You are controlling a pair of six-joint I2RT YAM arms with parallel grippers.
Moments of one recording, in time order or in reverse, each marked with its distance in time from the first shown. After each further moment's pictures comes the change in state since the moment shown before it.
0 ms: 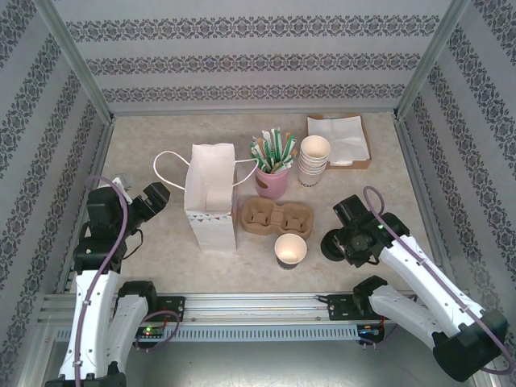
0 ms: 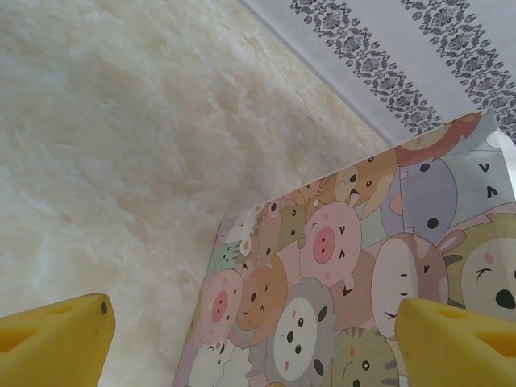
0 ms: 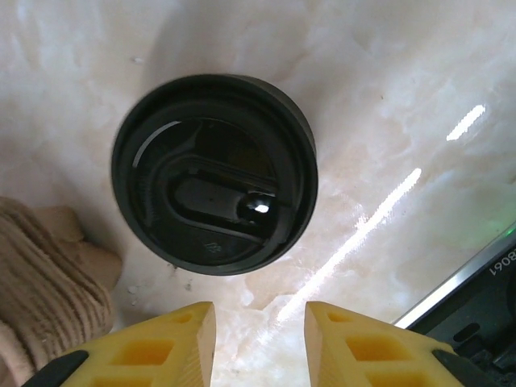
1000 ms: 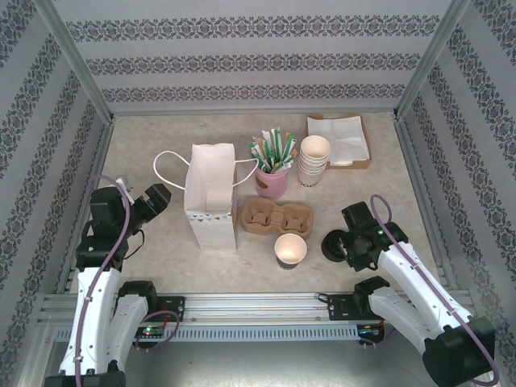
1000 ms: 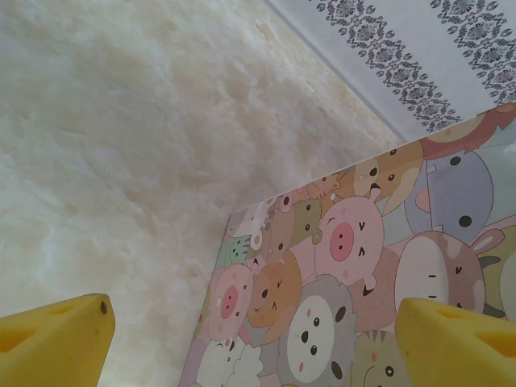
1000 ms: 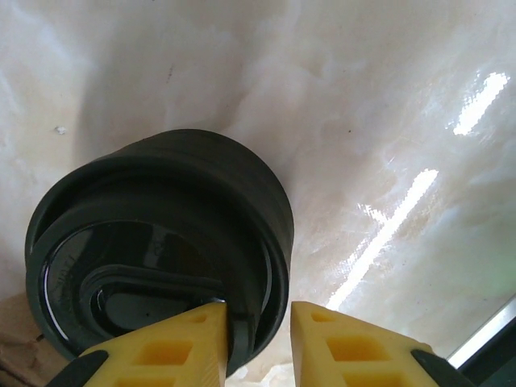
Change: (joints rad) left arm 0.000 0.006 -0.026 0.011 0.000 -0.001; right arm -0.161 -0.035 -0.166 0.140 -0.022 0.003
